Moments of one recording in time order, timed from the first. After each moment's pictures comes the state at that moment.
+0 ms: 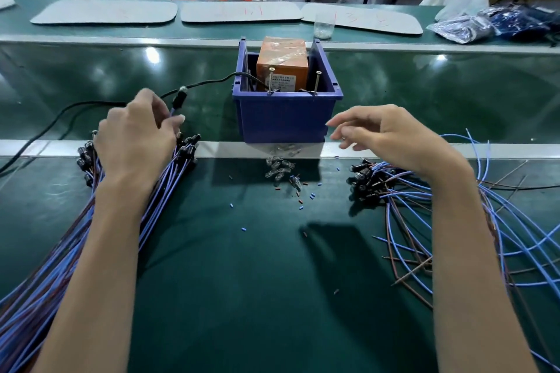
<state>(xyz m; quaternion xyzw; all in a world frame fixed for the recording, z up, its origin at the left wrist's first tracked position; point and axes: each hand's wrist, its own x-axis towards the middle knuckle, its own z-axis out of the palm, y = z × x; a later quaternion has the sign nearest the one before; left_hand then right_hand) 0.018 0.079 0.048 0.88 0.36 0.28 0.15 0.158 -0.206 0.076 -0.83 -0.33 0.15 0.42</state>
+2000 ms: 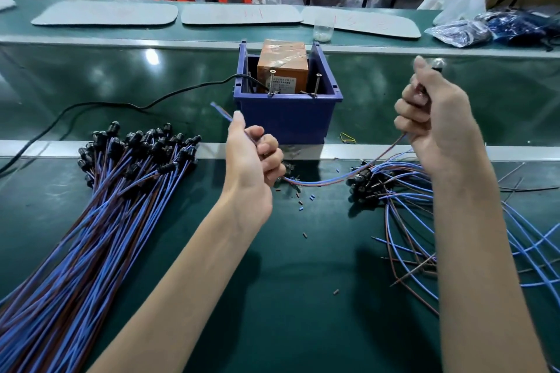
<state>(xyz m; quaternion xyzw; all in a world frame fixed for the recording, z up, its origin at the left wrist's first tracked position) 0.045 -0.050 0.063 0.36 0.27 0.18 0.88 0.165 -0.213 0.091 -0.57 -0.10 0.09 0.81</state>
